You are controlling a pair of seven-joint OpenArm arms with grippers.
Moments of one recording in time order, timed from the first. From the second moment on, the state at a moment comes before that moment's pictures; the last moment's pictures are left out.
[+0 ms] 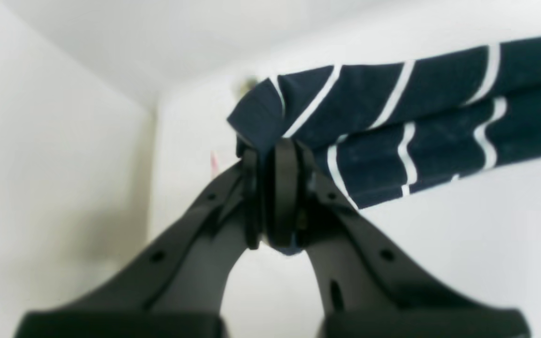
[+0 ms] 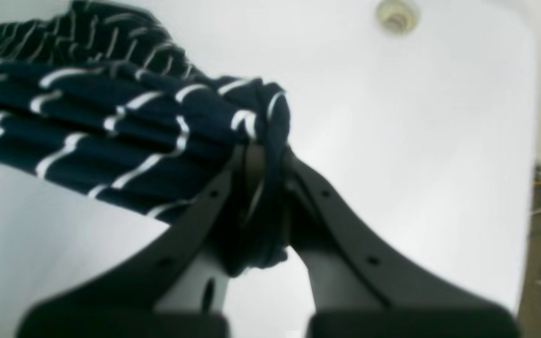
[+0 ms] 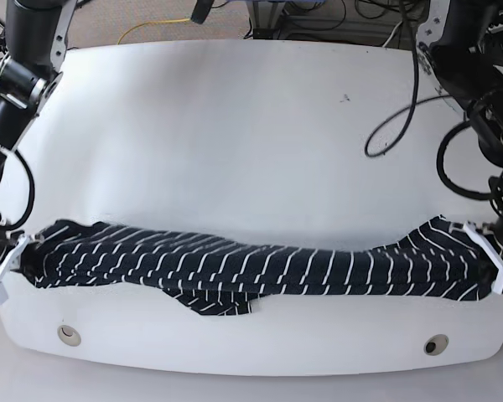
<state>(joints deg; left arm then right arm) -19.6 -17.9 -29.8 110.8 -17.8 -39.1 69.9 31.5 33.7 25.9 77.5 41.7 41.0 -79.6</state>
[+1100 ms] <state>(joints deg) 14.8 -15.6 -38.9 111.1 -16.1 -38.7 69.5 -10.3 20.3 35.6 90.4 42.9 41.1 -79.5</state>
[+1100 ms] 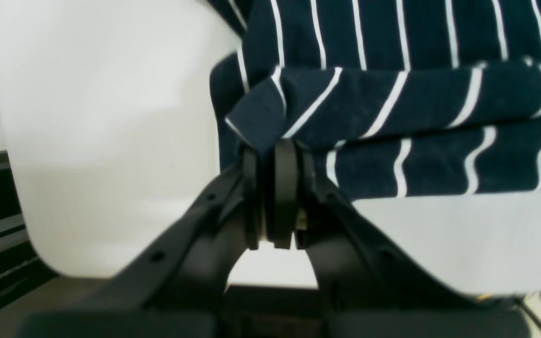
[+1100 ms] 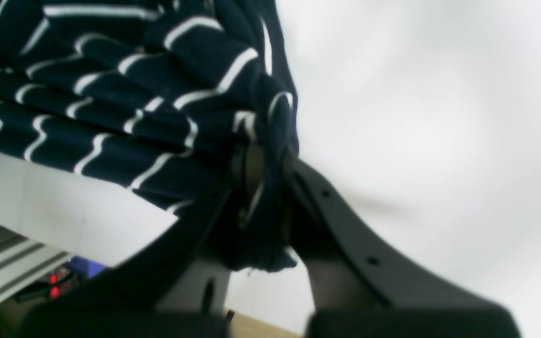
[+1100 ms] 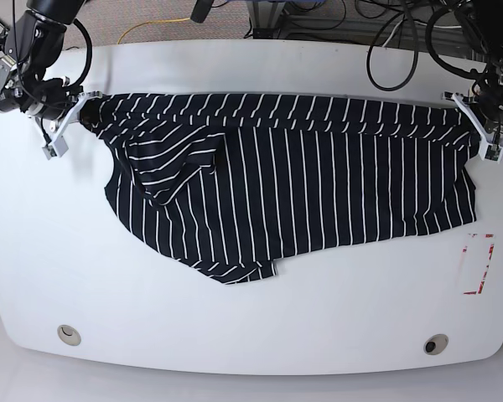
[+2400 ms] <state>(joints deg) 14.6 -9.5 -32.3 113.2 -12.4 -42.9 70.0 -11.6 13.3 41.8 109.2 42.6 41.0 -79.6</state>
